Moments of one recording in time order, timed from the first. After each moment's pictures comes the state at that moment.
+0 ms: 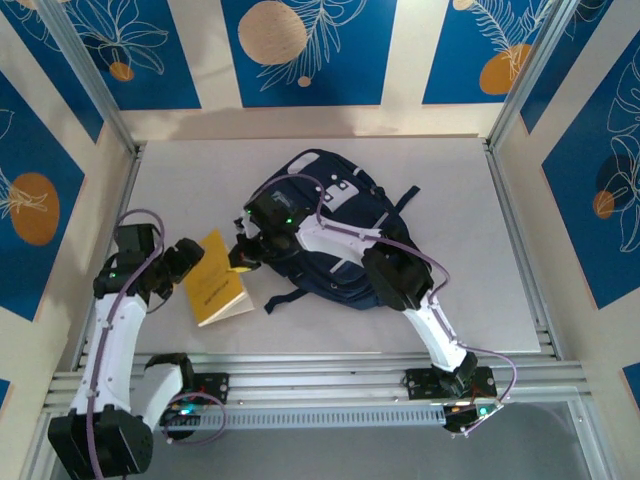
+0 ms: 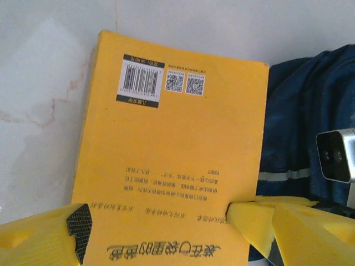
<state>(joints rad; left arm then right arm) 0.11 0.88 0.80 -0.88 0.16 -0.71 0.90 2.24 1.80 -0.42 -0.69 0.84</state>
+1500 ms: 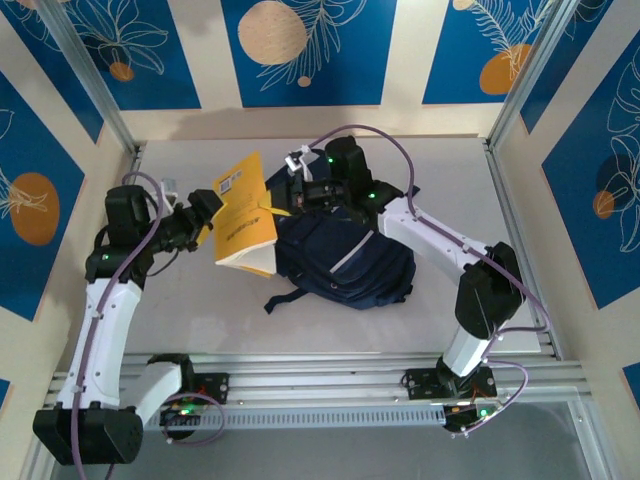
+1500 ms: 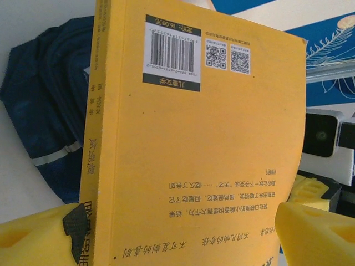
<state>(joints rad) 0.01 0.96 1.02 -0.62 0.66 -0.88 0.68 1.70 1.46 -0.09 -0.88 1.01</state>
